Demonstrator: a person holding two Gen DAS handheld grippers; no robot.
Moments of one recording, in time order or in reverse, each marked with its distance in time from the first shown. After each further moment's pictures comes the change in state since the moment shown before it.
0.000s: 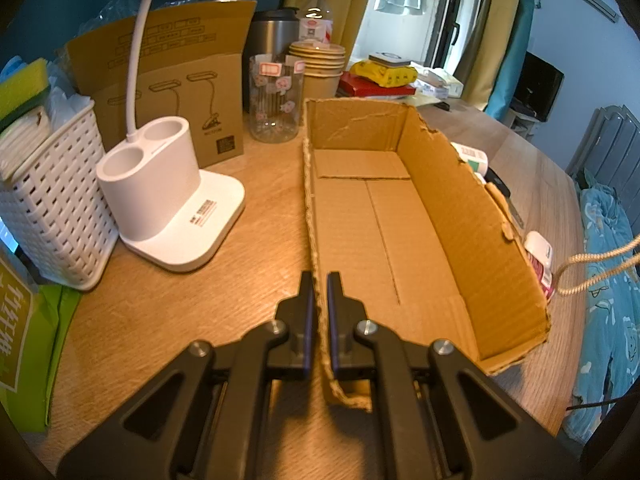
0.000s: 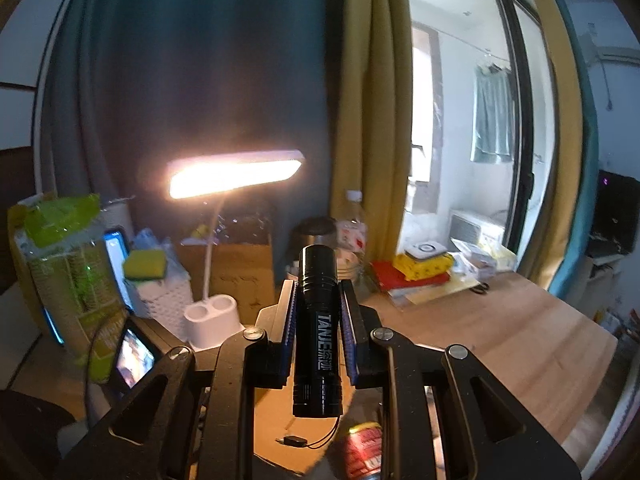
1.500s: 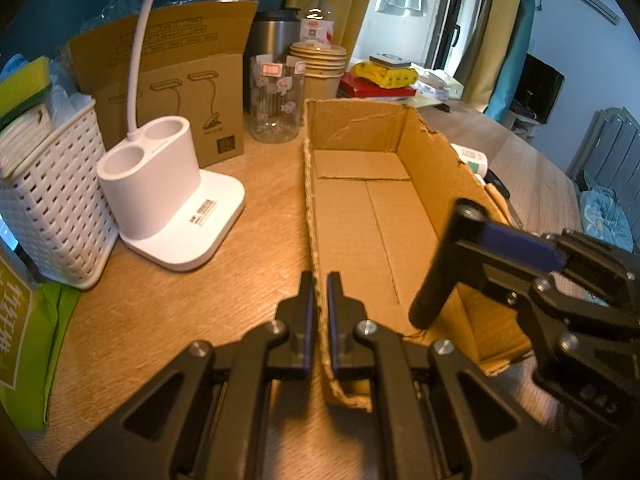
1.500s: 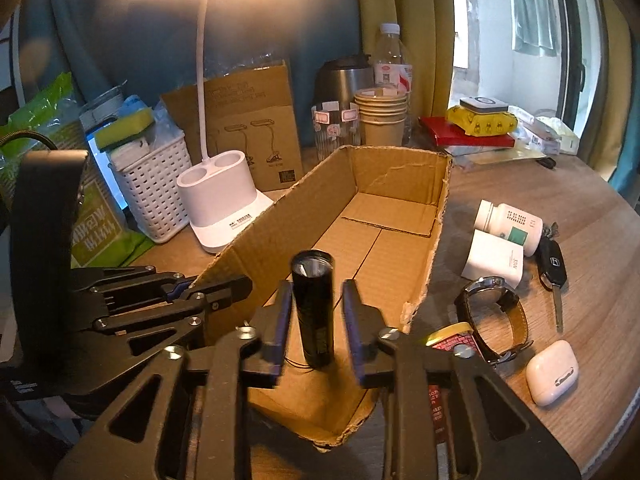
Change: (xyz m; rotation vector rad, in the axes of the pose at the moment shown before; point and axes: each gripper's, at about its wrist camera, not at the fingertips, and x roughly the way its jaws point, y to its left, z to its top) left arm 0.000 0.000 0.000 -0.004 -0.001 -0.004; right arm 0.092 0.000 -0.105 0.073 0.406 0.141
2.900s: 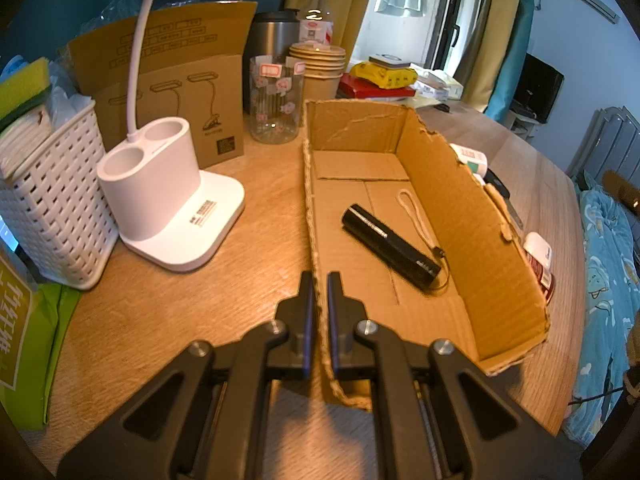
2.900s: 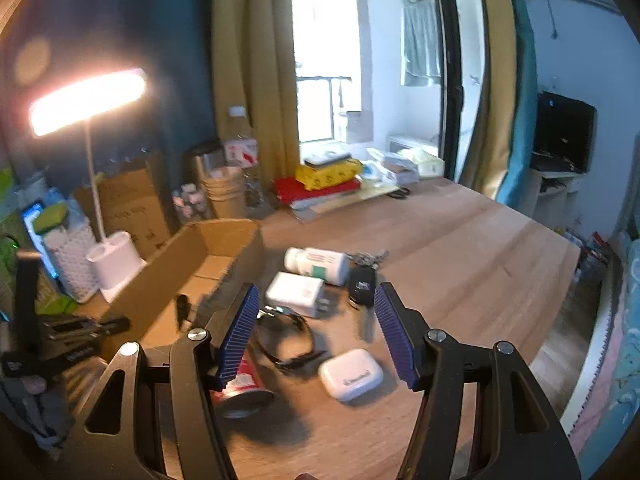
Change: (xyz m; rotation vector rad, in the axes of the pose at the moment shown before) left arm 0.000 0.000 -0.002 -0.001 -0.001 -0.002; right arm -0.104 -0.109 -0.018 0.140 -0.178 -0.356
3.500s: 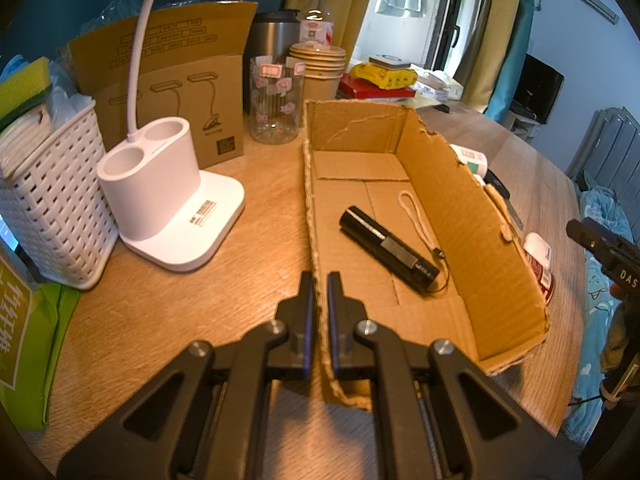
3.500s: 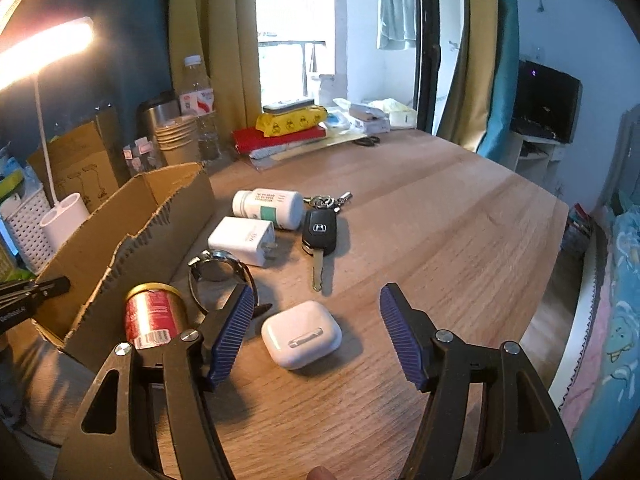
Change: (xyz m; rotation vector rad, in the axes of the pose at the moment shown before) left arm 0.000 0.000 0.000 0.000 -0.001 0.000; right arm 0.040 -0.025 -0.036 0.037 0.109 -0.055
